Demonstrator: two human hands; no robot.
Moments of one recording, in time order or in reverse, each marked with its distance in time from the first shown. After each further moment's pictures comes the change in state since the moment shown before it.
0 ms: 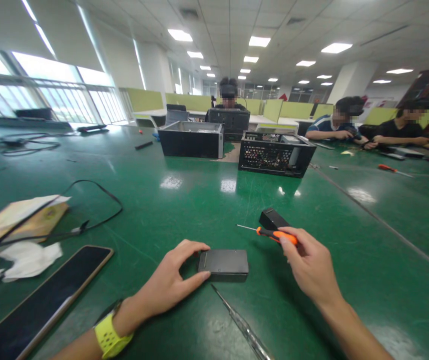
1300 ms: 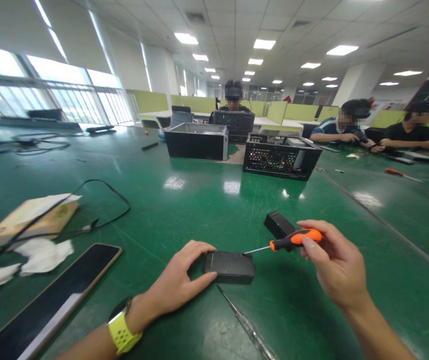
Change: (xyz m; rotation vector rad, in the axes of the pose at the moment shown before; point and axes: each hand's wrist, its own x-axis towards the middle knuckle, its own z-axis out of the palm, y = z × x) left_hand -0.002 -0.001 0.002 0.003 -0.016 0.020; right_hand 0.009 -0.023 -0.025 0.219 0.119 -0.146
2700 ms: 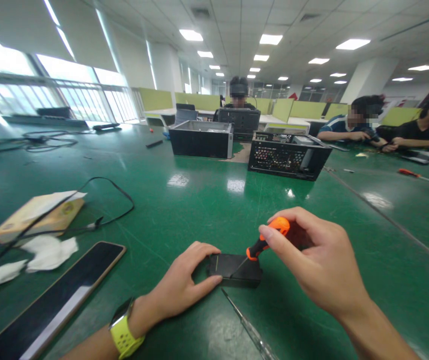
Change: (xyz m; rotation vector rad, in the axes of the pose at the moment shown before) left_hand 0.000 -0.001 0.000 0.005 -0.038 -0.030; right_hand 0.019 -0.085 0.038 -0.094 -0.234 -0.094
